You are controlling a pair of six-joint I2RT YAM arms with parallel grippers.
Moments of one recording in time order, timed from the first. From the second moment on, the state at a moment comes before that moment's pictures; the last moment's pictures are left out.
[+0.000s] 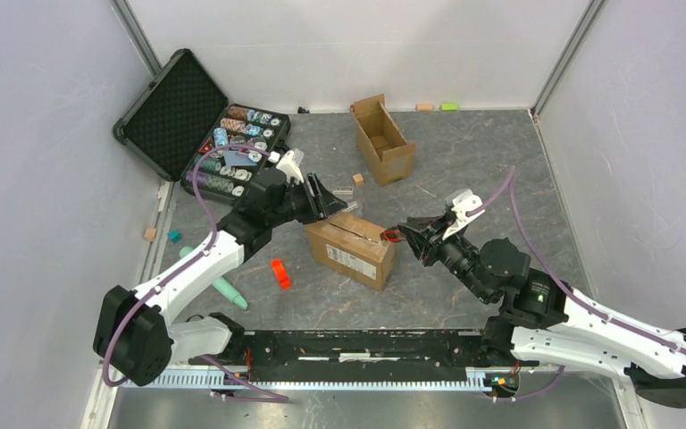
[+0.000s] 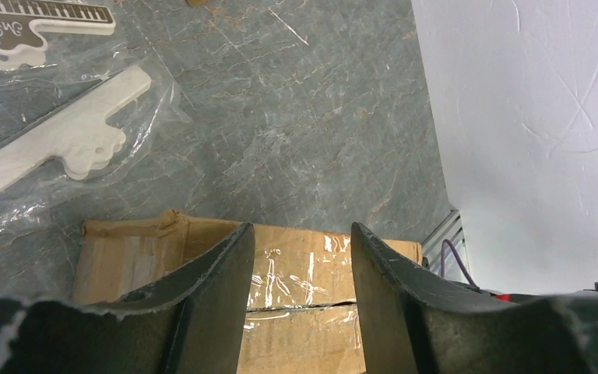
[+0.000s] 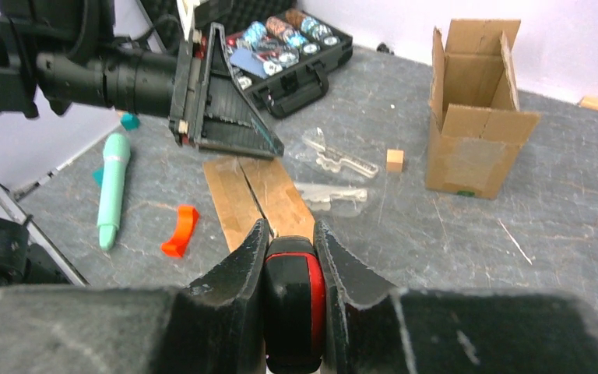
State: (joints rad) left arm -0.53 1.20 0.81 -0.03 0.27 -0.76; right arm 1.16 0.64 0.76 -0.16 0.50 0.16
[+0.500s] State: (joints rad) left arm -0.53 1.02 0.88 -0.38 0.17 -0.71; right arm 1.16 0.79 0.86 -0.08 0.67 -0.03
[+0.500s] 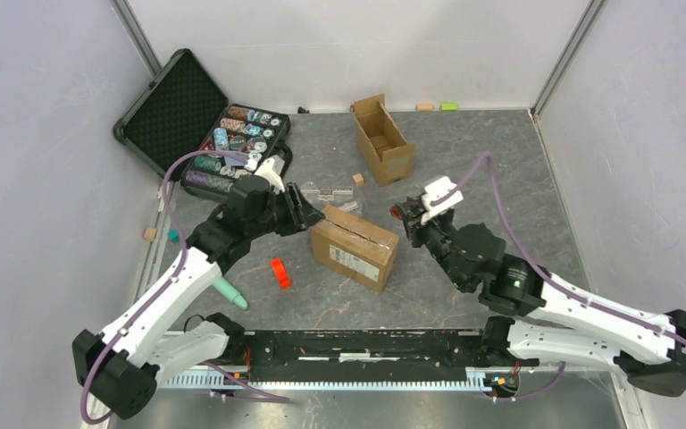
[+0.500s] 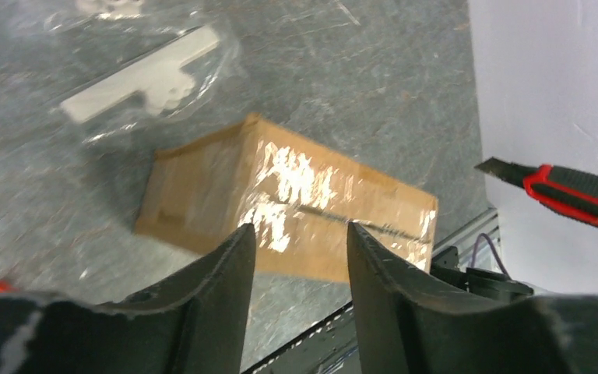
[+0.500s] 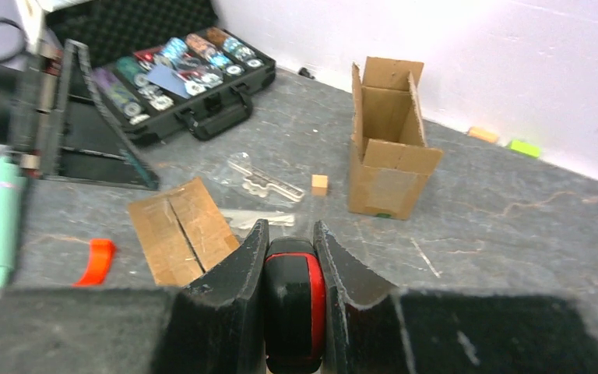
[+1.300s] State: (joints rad) left arm -0.53 1.31 0.78 -0.32 0.10 -0.80; right arm 1.12 0.92 0.86 -0.32 0.41 0.01
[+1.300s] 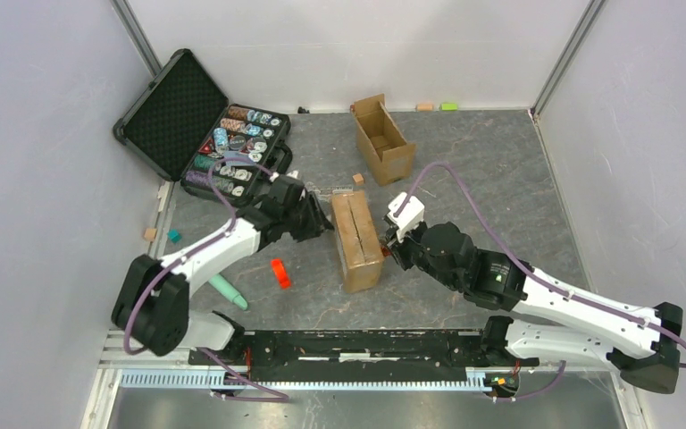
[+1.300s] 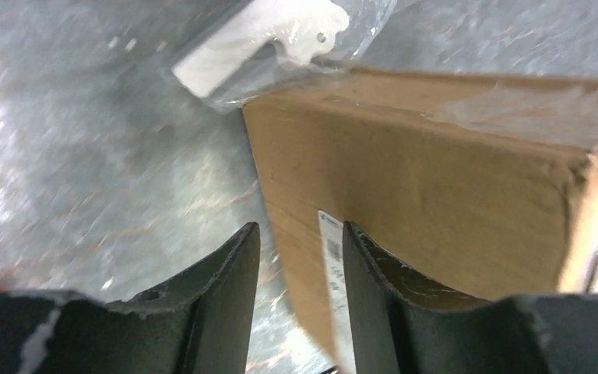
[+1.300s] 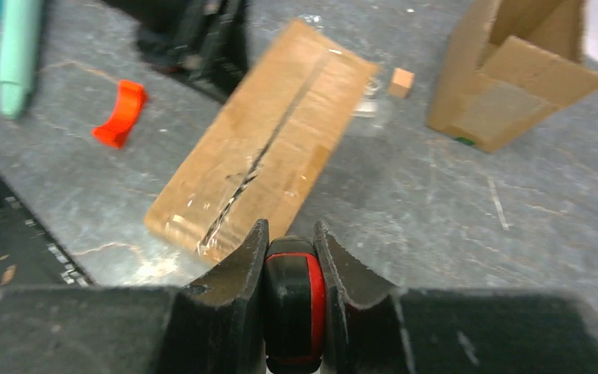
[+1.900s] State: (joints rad) left arm -0.61 1.60 1.14 -0.29 0.26 -0.67; right arm 1.16 1.03 0.92 -0.26 0.37 0.13
